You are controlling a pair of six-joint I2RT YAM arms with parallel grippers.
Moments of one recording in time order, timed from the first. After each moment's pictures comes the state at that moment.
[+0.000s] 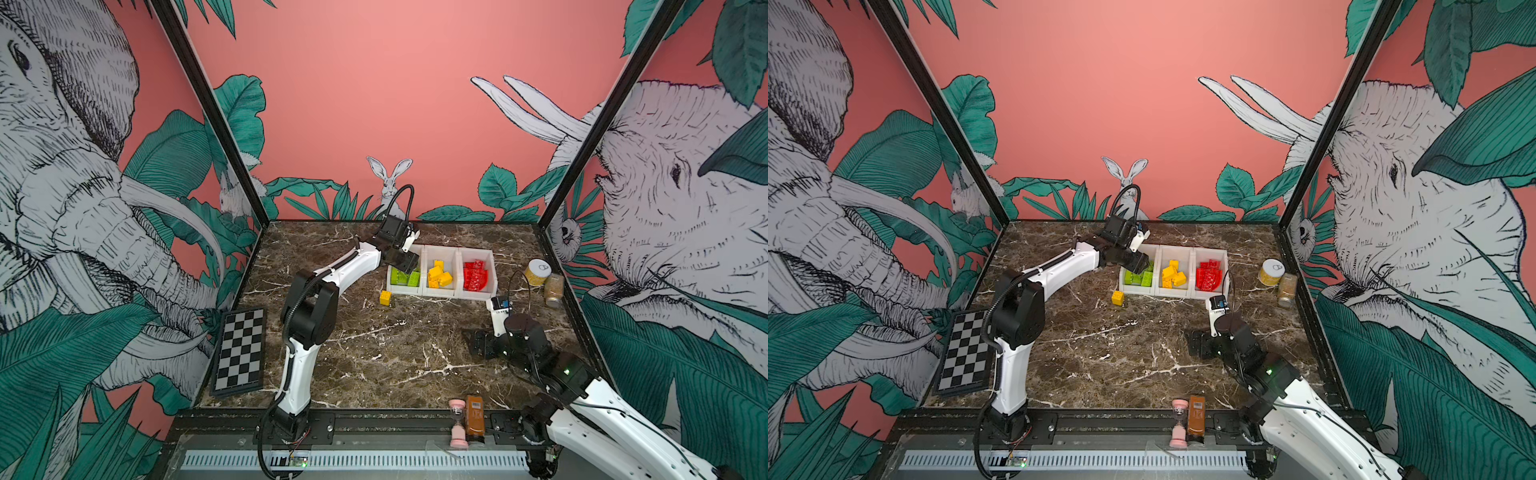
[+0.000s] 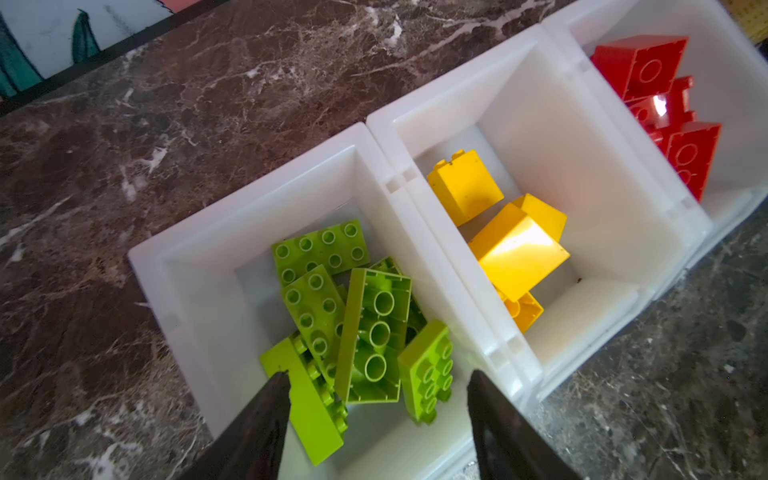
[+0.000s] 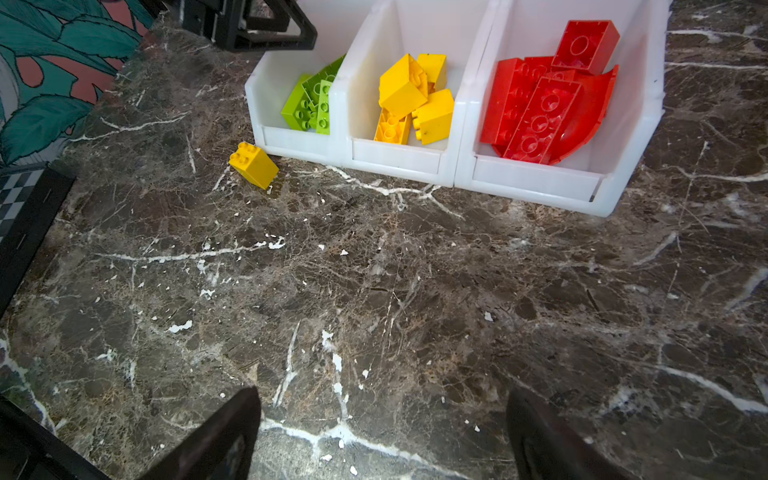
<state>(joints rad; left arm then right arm) -0.58 2.08 1.76 -0.56 0.15 0.06 0.67 0.63 0.54 -0.58 0.12 0.41</state>
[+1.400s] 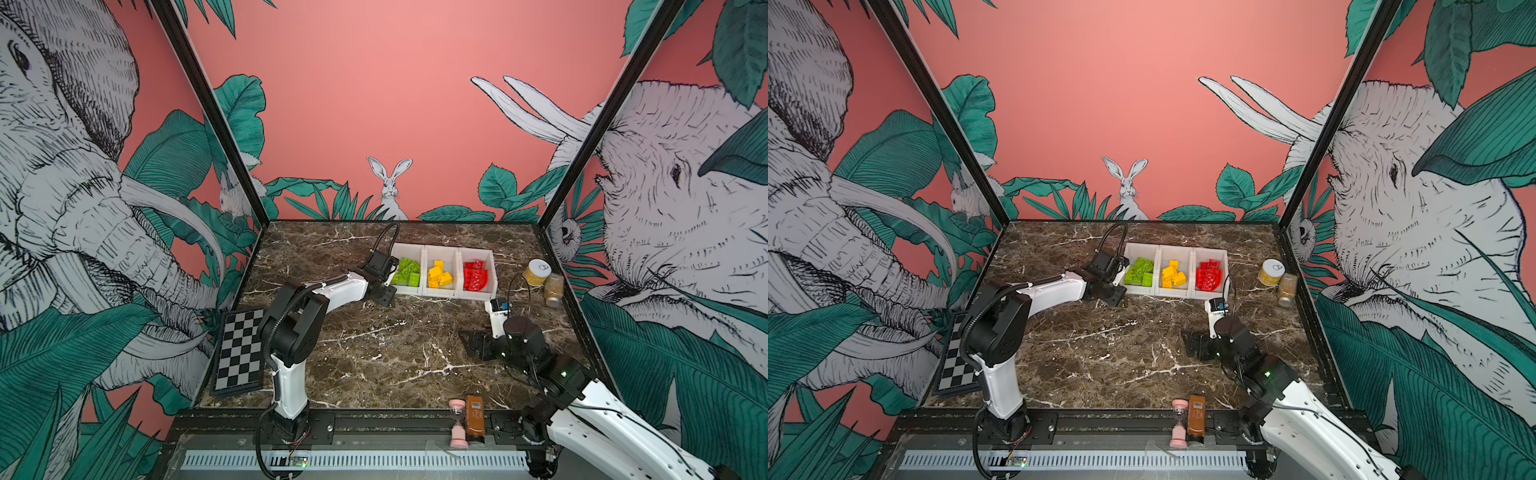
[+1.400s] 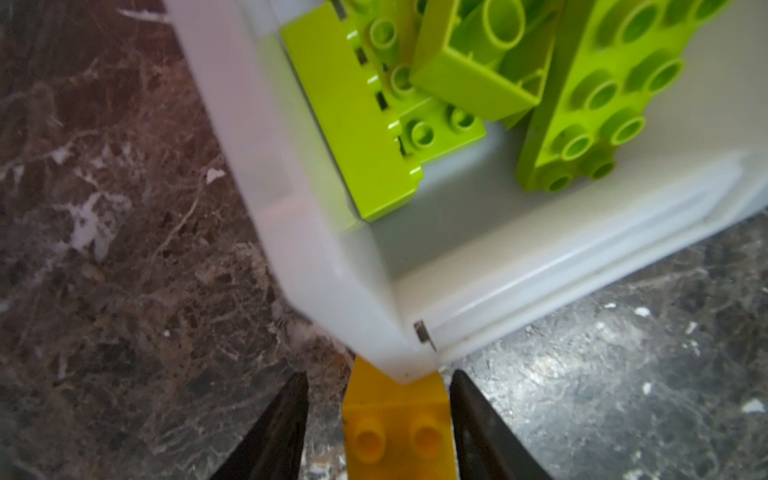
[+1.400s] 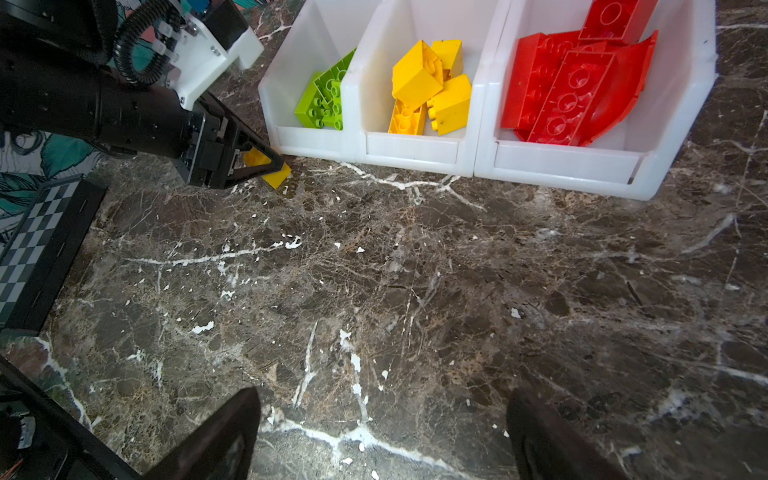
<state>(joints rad) -0.59 1.90 1.23 -0.38 -0.05 0.03 0.67 0.61 0.49 -0.53 0.07 0.46</state>
